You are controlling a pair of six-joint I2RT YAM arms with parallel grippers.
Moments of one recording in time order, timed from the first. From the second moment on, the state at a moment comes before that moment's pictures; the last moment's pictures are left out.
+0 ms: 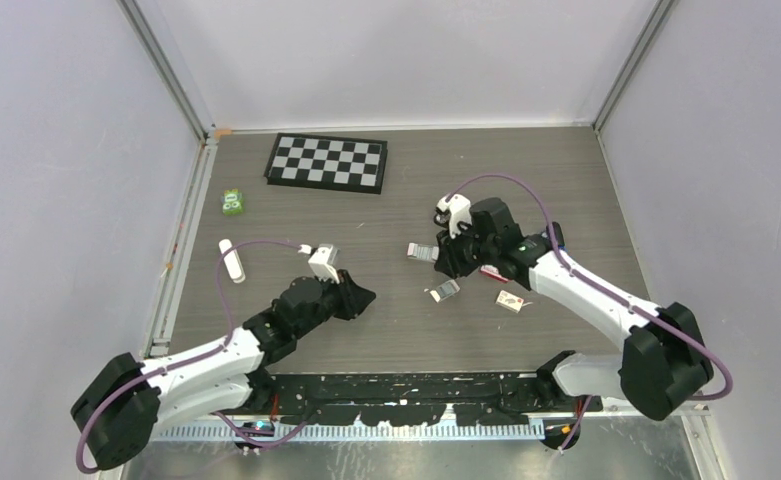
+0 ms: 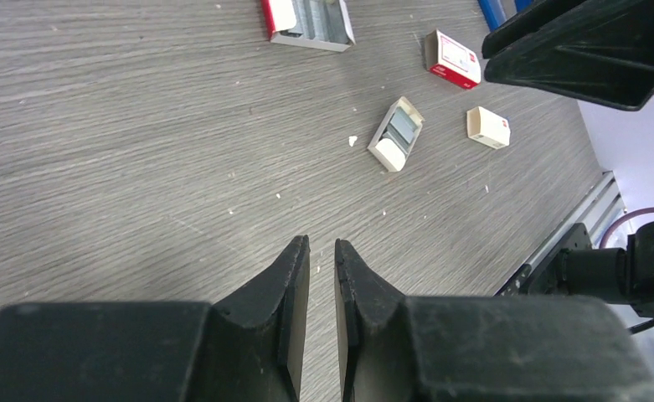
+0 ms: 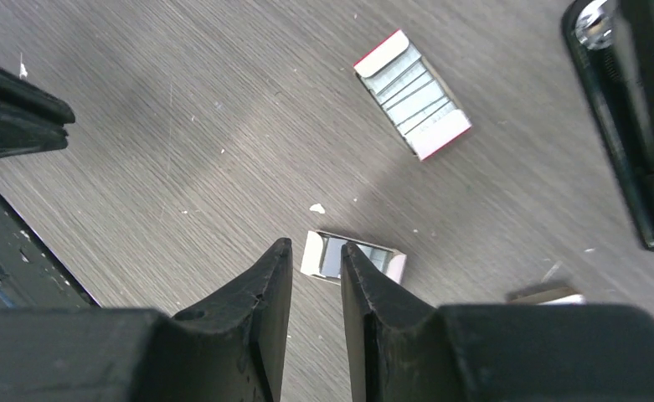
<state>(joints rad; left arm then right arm) -0.82 0.89 0.24 0.30 -0.07 -0.69 0.56 1.28 0.81 -0.29 -0.28 0.05</state>
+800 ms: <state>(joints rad) -0.84 0.98 0.26 0.41 -0.03 -0.72 0.67 1.46 0.90 -0.47 -0.11 -0.18</state>
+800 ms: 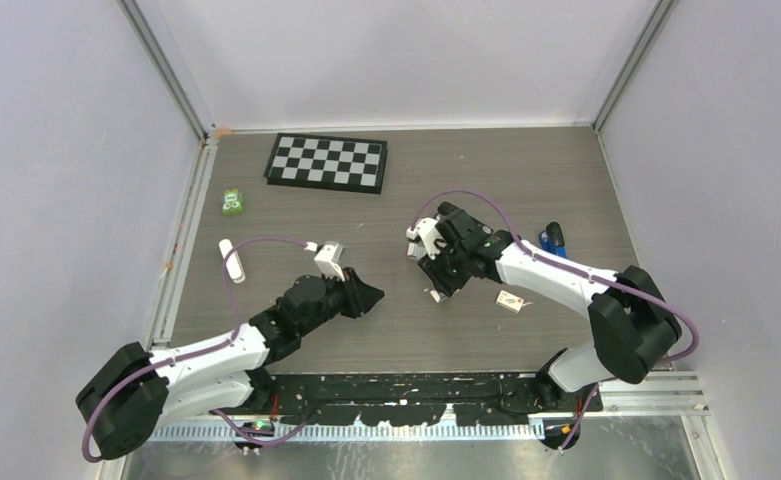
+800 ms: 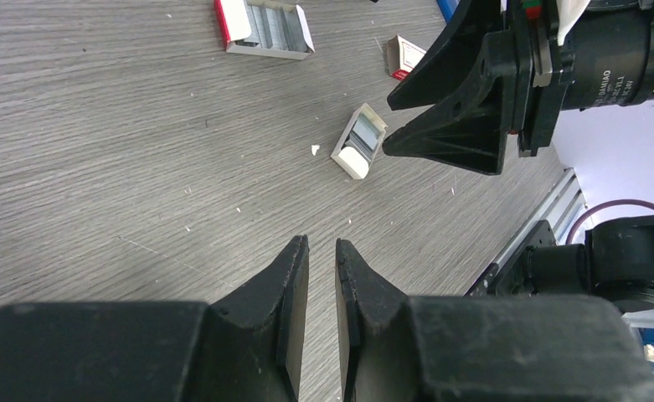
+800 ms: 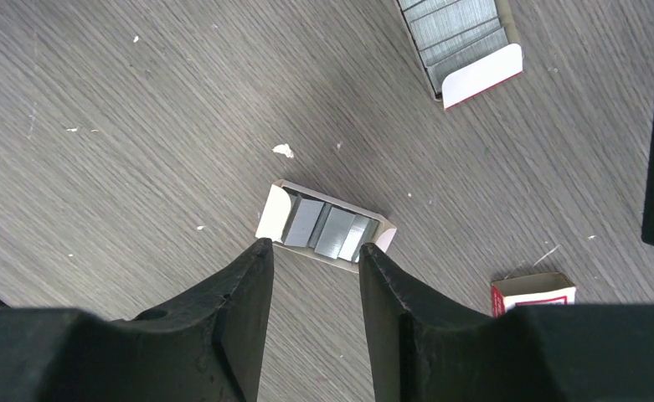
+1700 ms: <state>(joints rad) -0.84 0.96 0.25 0.41 -0.04 -0.73 0.74 1.53 0.91 -0.45 0.03 -0.19</state>
